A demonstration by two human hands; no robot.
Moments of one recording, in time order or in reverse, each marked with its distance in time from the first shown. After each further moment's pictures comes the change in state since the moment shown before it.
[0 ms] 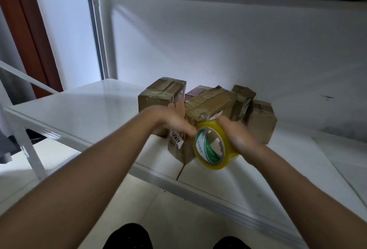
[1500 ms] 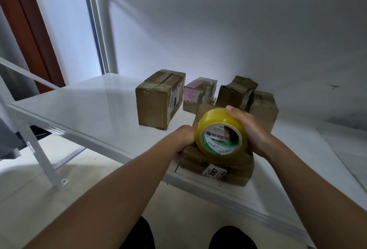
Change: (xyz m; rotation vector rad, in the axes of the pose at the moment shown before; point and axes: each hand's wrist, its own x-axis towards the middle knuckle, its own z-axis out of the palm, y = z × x) left_hand 0.041 0.009 0.091 -0.582 0.037 -0.225; right_hand 0.016 0.042 -0.026 0.374 -0.220 -0.220
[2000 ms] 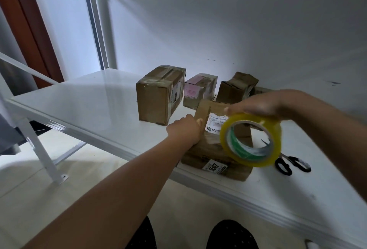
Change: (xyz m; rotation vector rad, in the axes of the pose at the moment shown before) left_hand -0.002 -0.002 0.009 0.696 0.411 0.185; right_hand -0.002 -0.087 -0.013 -0.824 -0.330 0.416
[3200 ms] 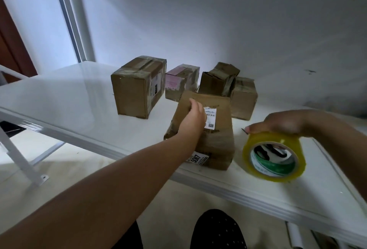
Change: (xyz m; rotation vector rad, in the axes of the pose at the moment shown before) left_hand -0.011 0.052 0.028 1.375 0.306 0.648; right_hand -0.022 0.102 -0.003 -0.074 -0.018 0.251
